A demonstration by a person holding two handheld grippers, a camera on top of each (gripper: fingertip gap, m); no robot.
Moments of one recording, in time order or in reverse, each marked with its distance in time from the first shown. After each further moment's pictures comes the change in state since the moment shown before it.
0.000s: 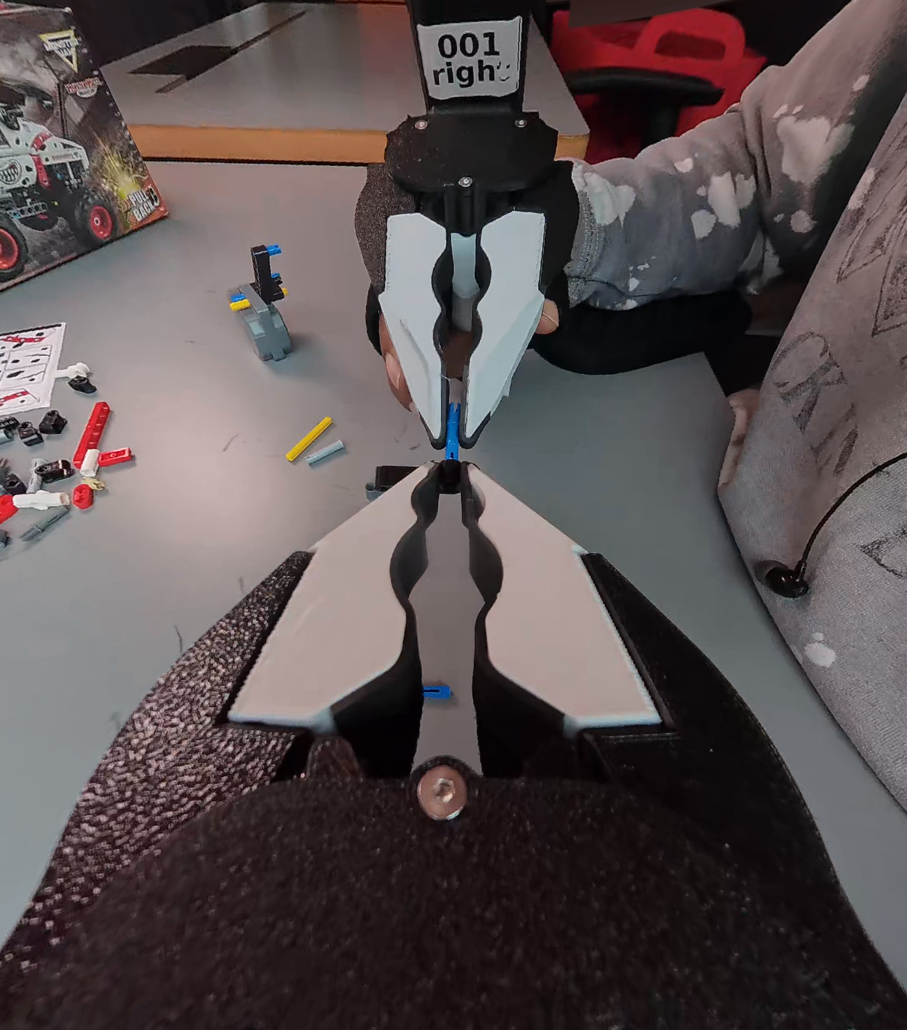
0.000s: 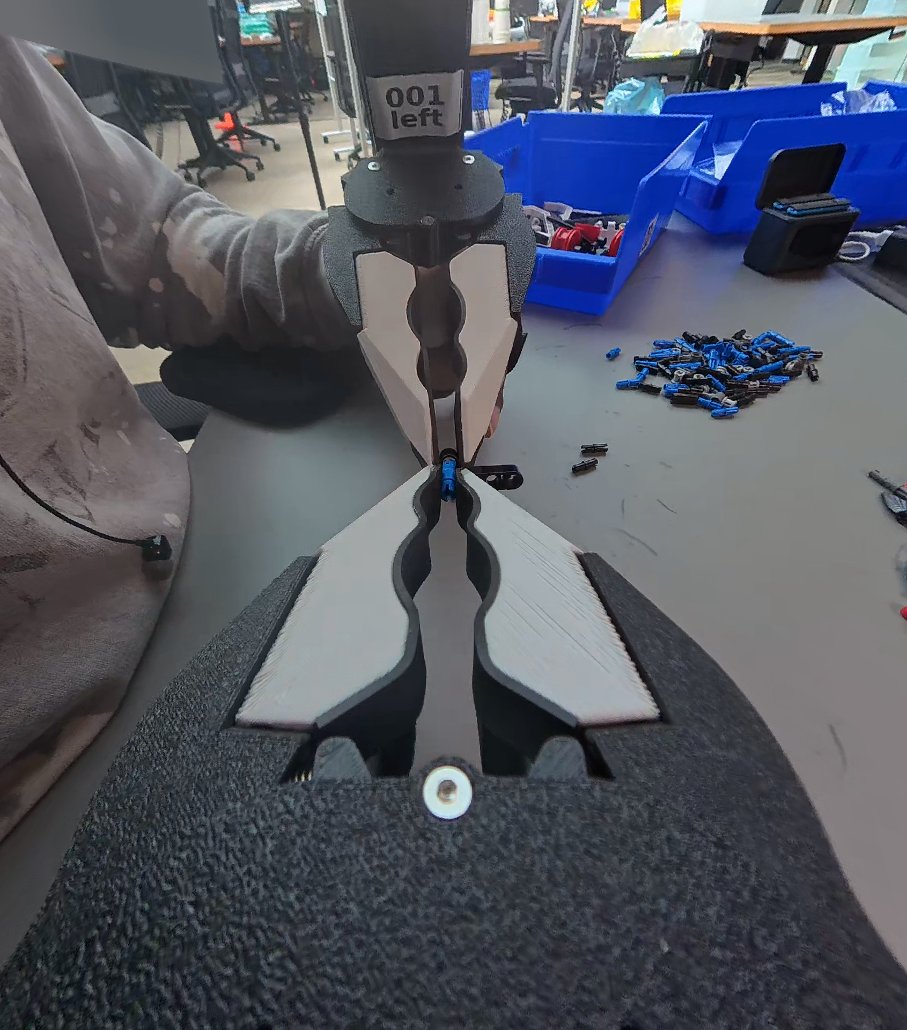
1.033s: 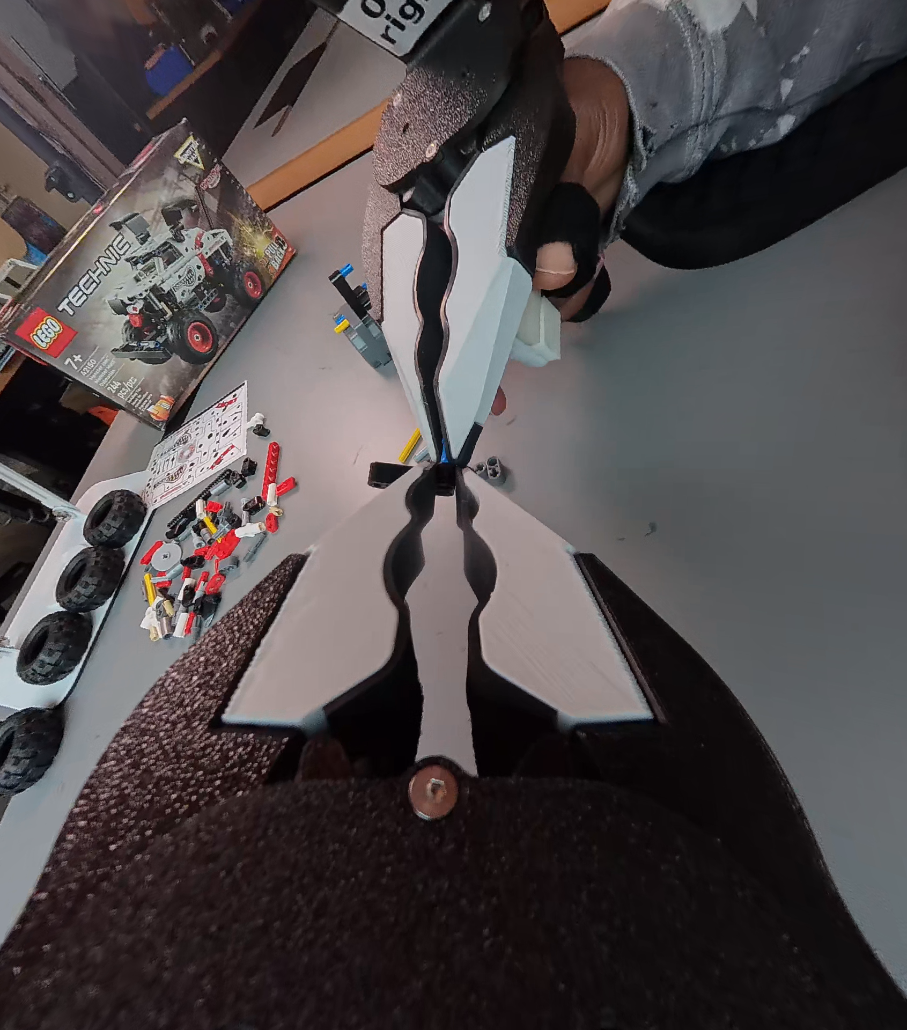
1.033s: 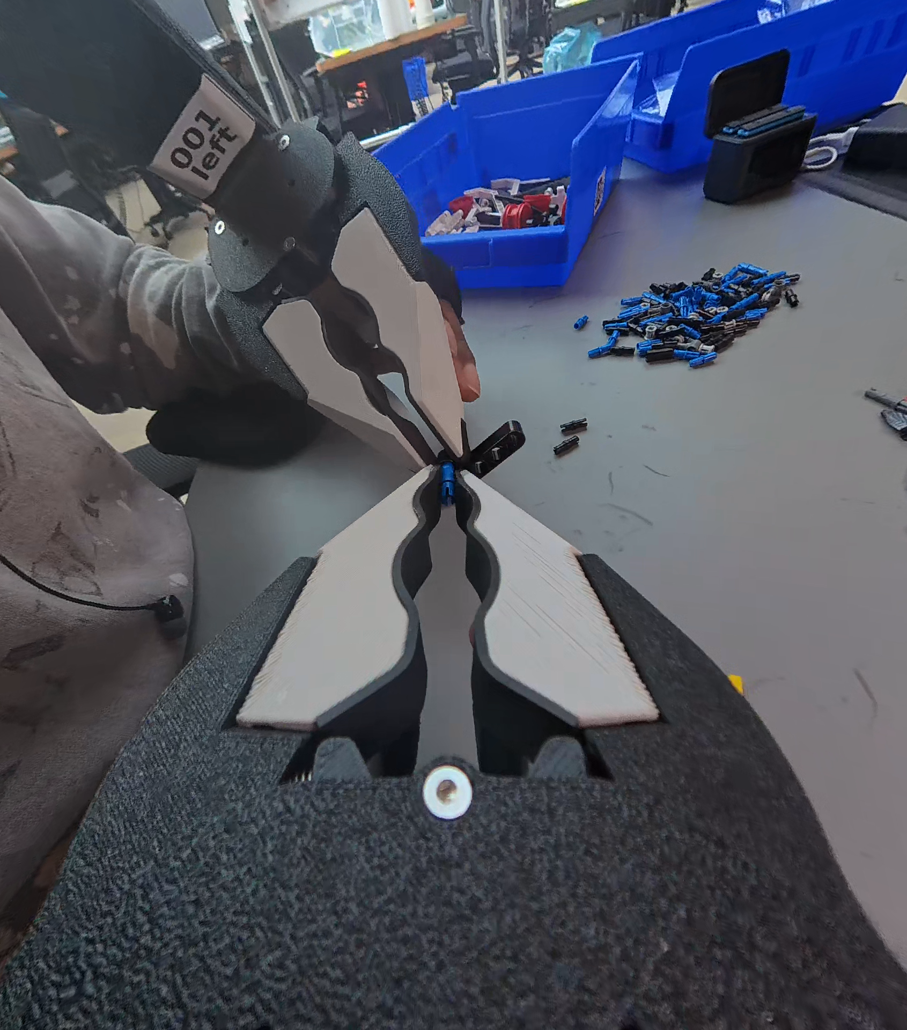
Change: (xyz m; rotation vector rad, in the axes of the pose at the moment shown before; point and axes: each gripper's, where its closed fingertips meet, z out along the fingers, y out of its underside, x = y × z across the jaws) left arm -0.016 -0.004 0.002 -0.131 -0.271 0.392; right arm 0.015 -0.002 0.003 -0.017 0.064 0.190
